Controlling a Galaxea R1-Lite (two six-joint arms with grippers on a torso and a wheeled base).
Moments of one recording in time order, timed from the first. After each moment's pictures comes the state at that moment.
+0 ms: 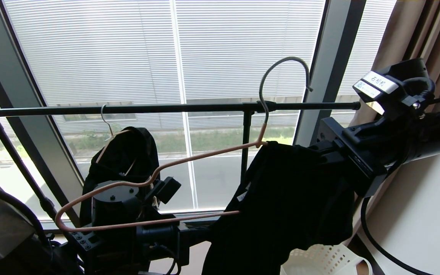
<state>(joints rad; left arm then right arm) -0.57 1.90 -0.38 -1.16 -0.63 -0.43 0.39 1.67 -1.25 0.23 1.17 -0.67</state>
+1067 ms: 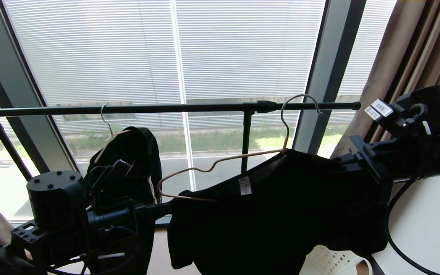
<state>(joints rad) -0.34 1.75 -0.30 -1.16 -0.61 -0.43 0.17 1.64 -1.10 0.23 1.06 -0.68</state>
